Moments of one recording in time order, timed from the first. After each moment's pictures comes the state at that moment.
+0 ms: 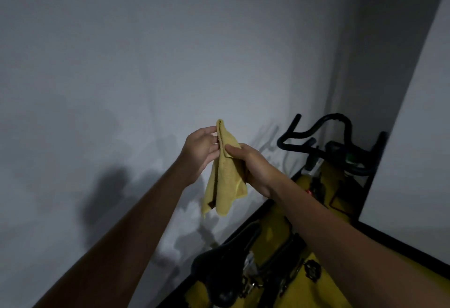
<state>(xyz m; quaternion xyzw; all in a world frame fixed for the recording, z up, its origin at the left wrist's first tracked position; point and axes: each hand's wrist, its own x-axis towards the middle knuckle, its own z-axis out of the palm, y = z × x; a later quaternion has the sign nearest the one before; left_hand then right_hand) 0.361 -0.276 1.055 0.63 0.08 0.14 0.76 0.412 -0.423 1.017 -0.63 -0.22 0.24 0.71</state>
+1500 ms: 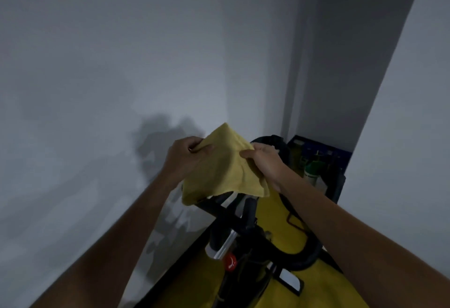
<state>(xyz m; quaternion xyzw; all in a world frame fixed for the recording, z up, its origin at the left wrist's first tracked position) 0.916 -0.504 0.988 0.87 0.07 0.17 0.46 0.978 -0.715 0.972 -0.73 -0.06 0.14 0.67</state>
